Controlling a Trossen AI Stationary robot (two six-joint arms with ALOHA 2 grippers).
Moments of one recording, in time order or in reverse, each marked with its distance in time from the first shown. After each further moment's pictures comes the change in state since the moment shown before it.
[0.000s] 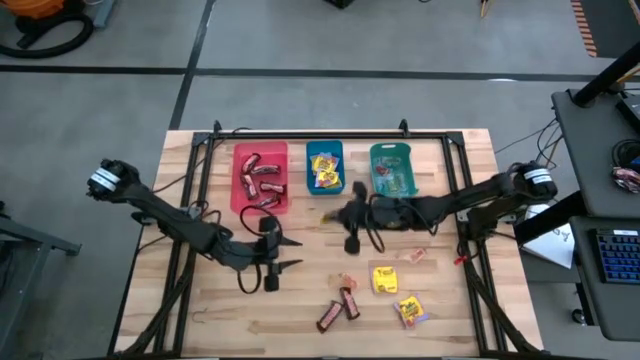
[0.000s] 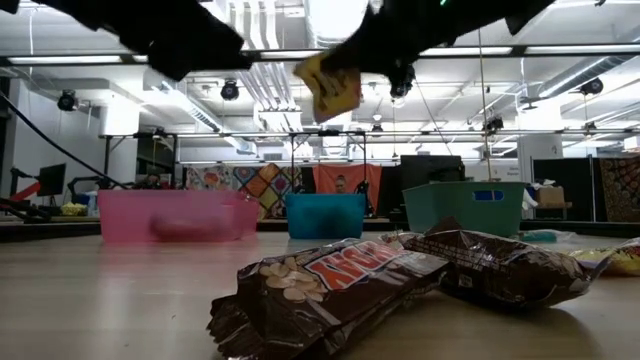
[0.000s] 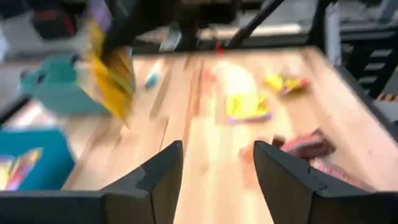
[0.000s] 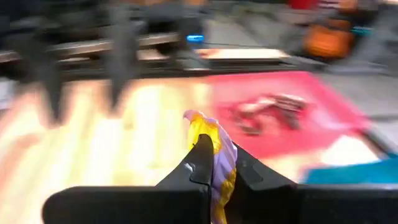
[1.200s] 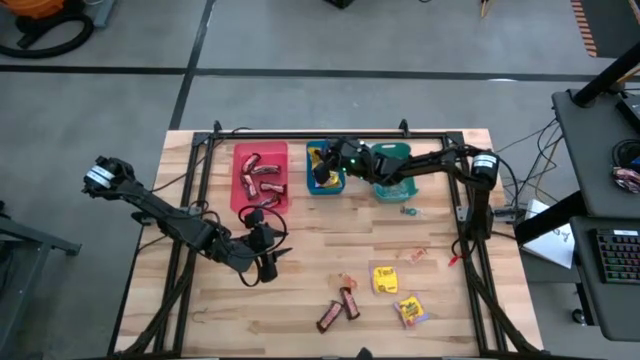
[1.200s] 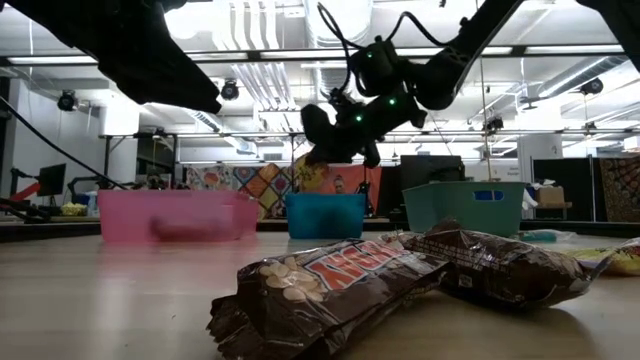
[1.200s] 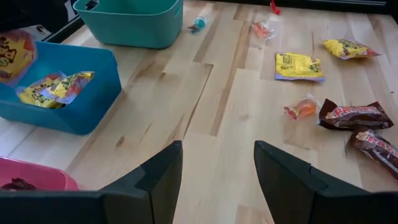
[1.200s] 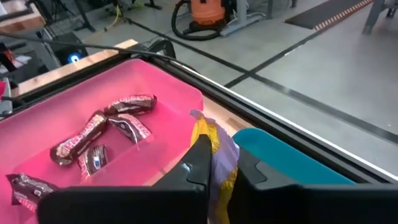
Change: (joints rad) left arm 0.000 -0.070 -0.001 -0.339 -0.107 -0.296; right arm -0.488 0.400 0.209 0.175 -0.033 0.201
